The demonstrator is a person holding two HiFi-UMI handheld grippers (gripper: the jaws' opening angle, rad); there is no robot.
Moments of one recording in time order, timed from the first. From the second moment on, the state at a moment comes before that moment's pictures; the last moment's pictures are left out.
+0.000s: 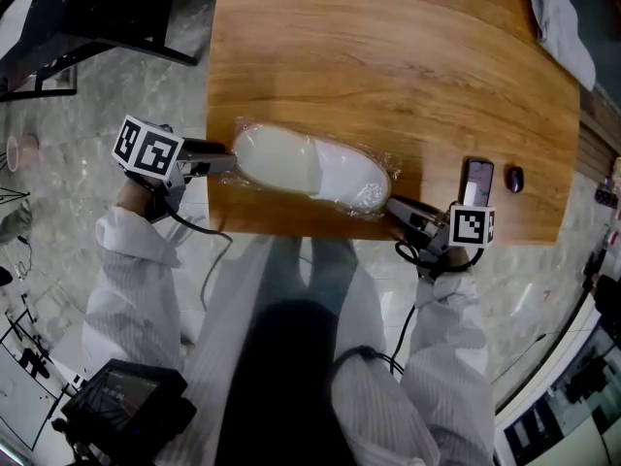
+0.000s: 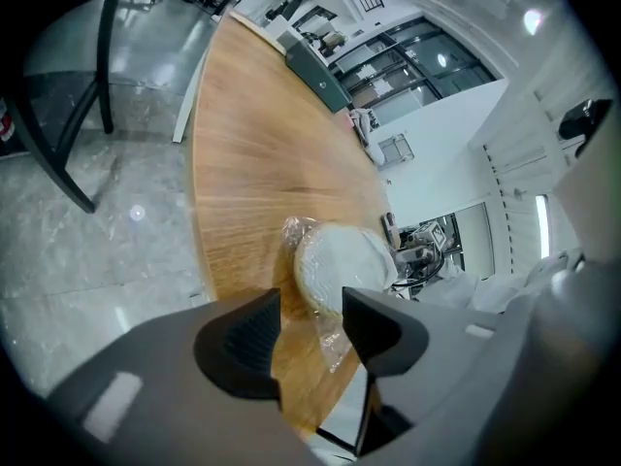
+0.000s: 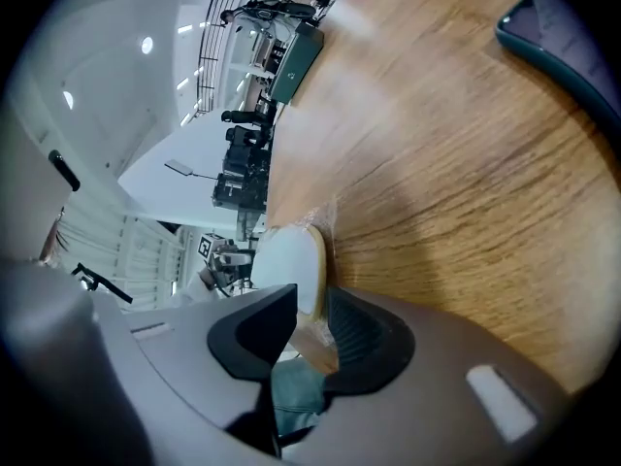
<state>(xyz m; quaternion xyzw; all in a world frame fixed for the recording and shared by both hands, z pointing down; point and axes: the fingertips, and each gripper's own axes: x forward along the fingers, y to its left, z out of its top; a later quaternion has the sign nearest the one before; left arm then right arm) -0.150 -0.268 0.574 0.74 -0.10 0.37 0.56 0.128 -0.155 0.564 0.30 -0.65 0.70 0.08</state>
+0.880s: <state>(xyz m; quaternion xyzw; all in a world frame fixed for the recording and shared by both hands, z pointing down) -0.153 -0.253 0.552 0.76 -0.04 0.35 0.54 0.087 -0.176 0.496 0.11 -0.73 0.67 -0.06</state>
